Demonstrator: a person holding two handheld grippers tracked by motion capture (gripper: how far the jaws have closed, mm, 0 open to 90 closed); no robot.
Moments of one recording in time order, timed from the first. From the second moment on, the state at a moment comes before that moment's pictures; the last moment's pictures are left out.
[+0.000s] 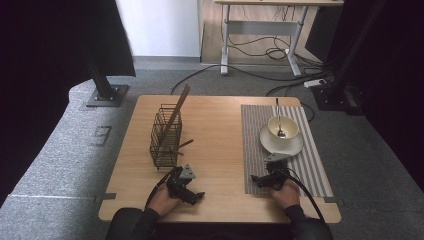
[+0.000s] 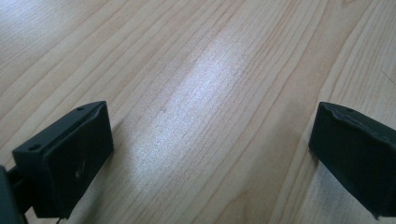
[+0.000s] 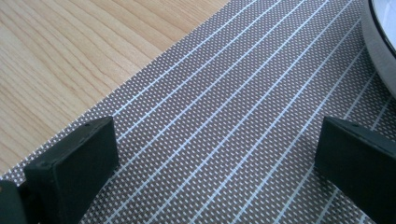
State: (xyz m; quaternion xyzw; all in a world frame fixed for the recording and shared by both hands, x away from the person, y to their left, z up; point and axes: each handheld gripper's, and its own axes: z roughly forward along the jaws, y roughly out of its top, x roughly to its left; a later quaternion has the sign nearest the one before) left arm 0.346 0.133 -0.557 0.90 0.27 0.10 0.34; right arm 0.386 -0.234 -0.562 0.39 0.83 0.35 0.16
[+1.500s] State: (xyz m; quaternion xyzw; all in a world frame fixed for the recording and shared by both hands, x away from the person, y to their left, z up) left arm 0.346 0.133 -0.557 0.90 0.26 0.10 0.34; right arm 0.372 -0.237 -0.540 0.40 0.83 0.37 0.16
